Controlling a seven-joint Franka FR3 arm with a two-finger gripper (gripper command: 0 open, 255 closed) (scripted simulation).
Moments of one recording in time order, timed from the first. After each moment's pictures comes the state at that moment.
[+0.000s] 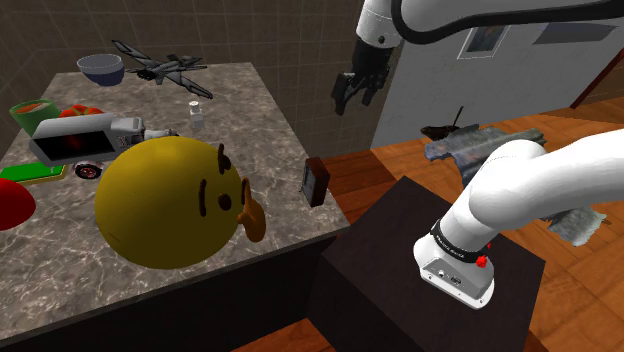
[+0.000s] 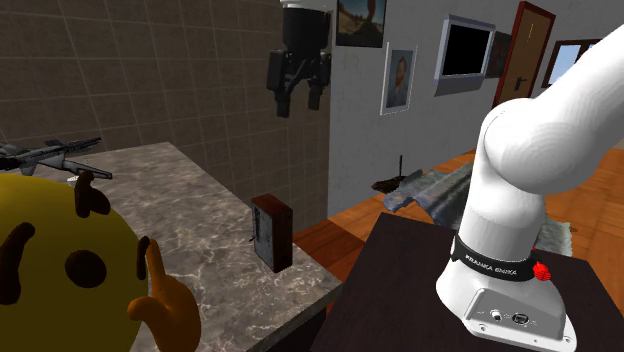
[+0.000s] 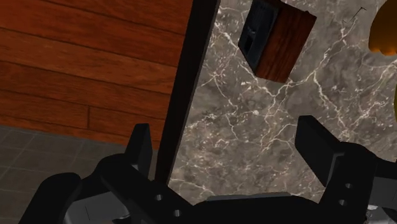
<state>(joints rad) 0.03 -0.72 0.16 -2.53 0.08 1.94 0.25</state>
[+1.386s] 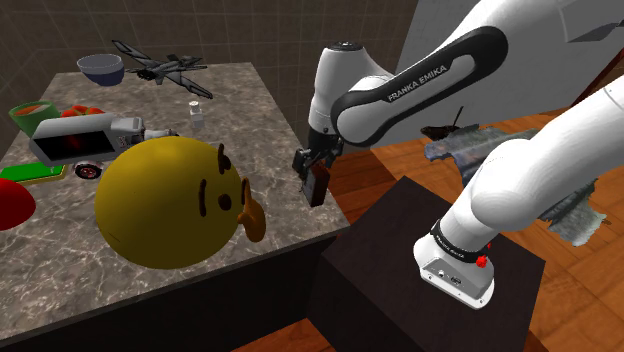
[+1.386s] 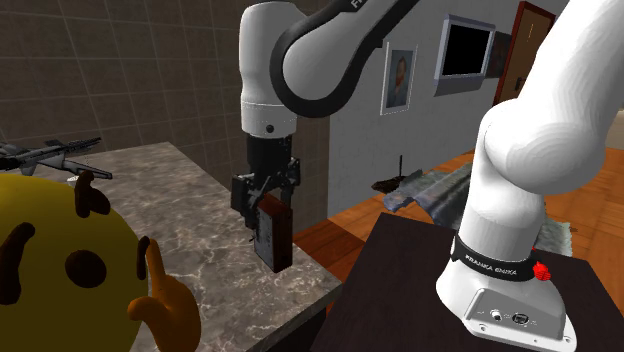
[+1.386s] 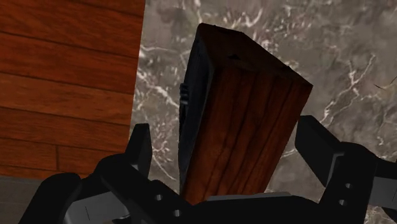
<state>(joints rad) 0.07 -0.31 0.34 -2.69 0.16 2.45 0.42</state>
